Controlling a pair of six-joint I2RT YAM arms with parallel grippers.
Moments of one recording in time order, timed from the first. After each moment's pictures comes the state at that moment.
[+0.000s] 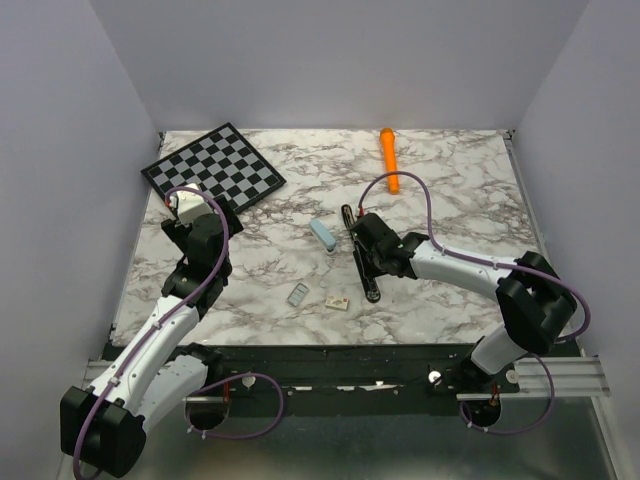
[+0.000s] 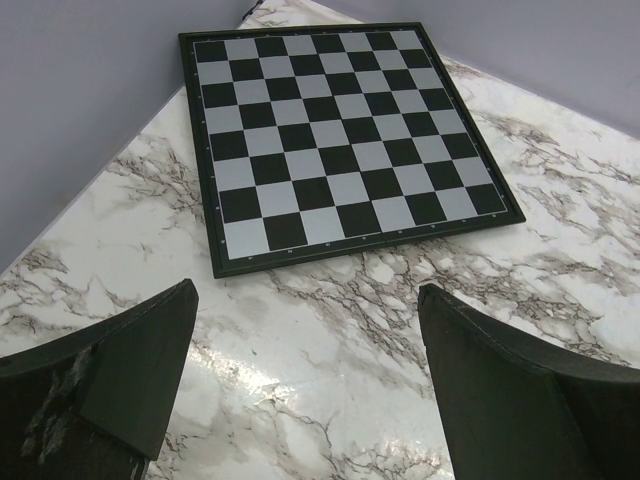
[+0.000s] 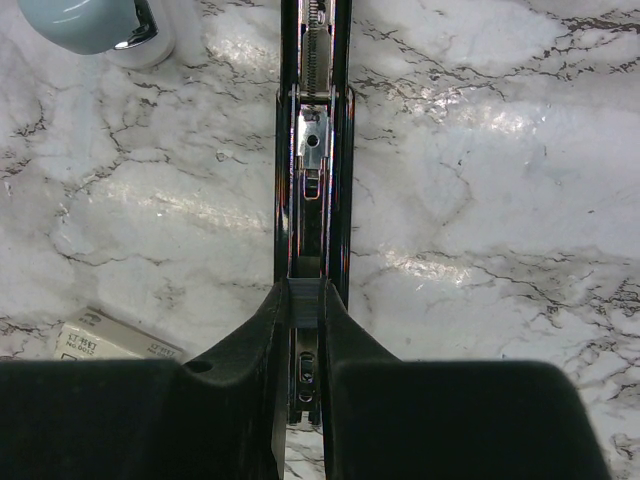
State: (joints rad) left arm -0.37 0.85 0.62 -0.04 -0.73 -0.37; right arm 0.79 1.58 0.96 -0.41 0.26 0.44
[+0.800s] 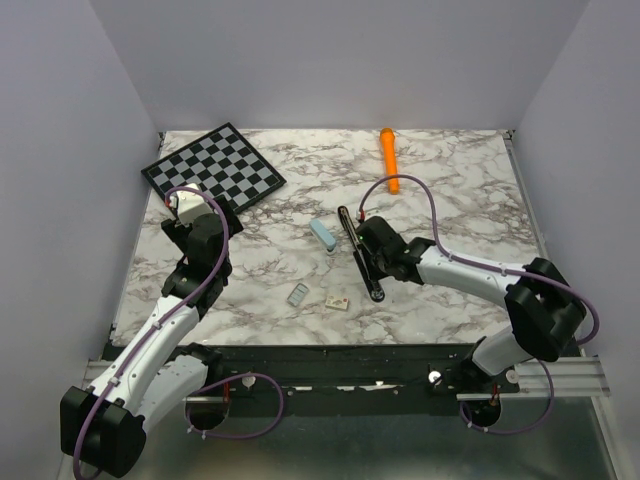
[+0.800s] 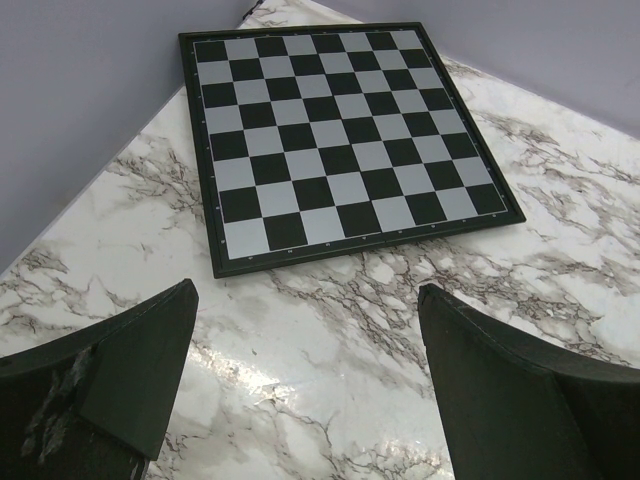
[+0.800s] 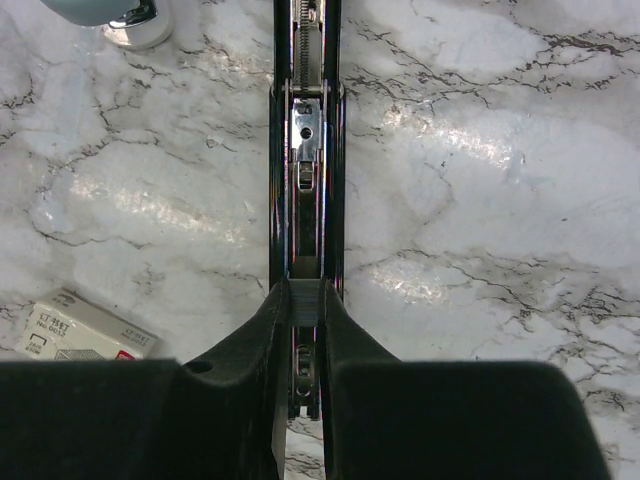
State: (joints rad) left arm -0.37 0.85 0.62 -0.04 -0.73 -0.36; right arm 0.79 1.53 0.90 -0.37 0.27 0.35
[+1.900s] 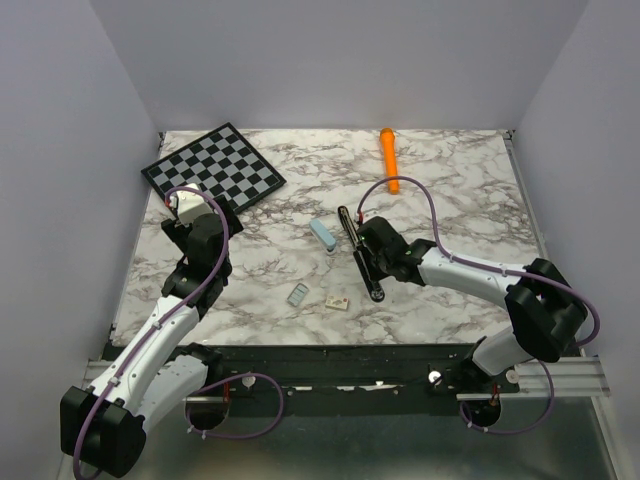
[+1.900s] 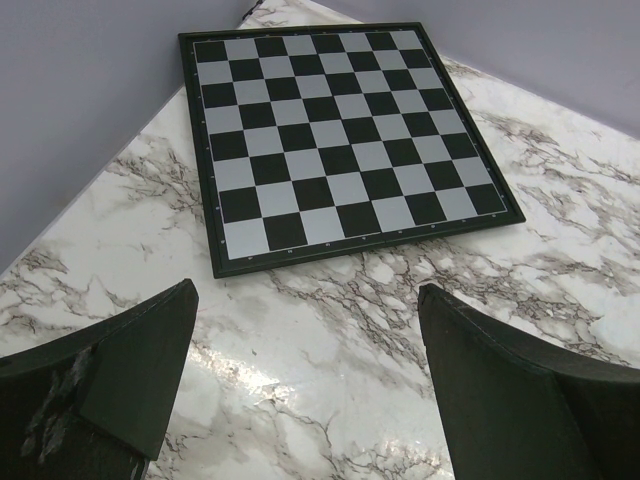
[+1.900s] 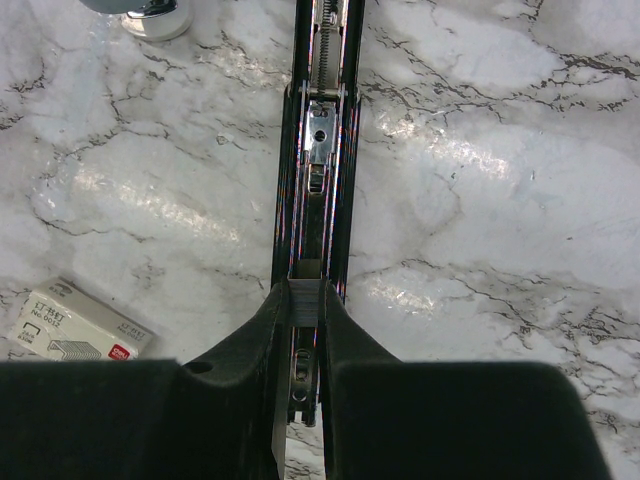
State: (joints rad) left arm -0.37 0.85 0.62 -0.04 -0.73 -0.36; right arm 0.79 1.51 0.88 -0.33 0.23 0.29
